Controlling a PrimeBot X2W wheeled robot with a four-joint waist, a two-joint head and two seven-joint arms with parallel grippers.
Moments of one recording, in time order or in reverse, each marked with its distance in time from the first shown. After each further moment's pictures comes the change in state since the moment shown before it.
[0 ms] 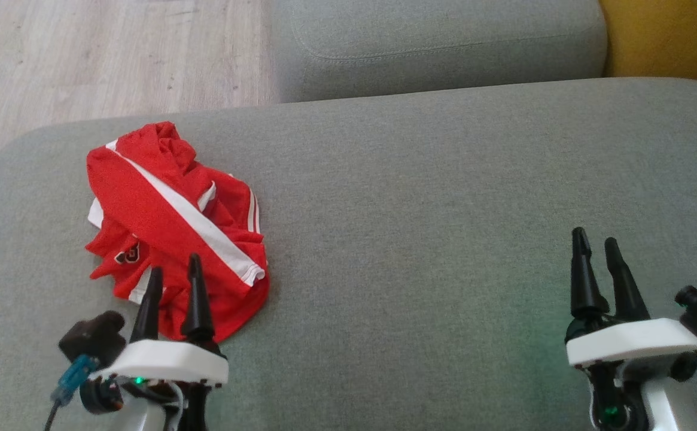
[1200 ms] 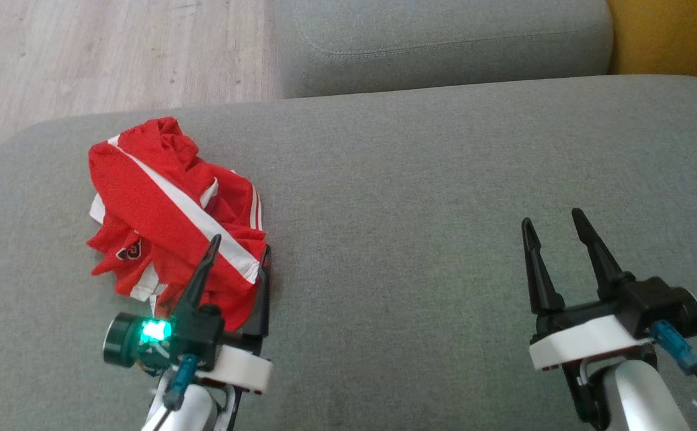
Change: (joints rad) left arm -0.111 0.123 -0.306 0.026 0.414 0.191 -0.101; right arm -0.027 -0.001 0.065 -0.031 -0.546 0.000 -0.101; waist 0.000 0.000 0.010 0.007
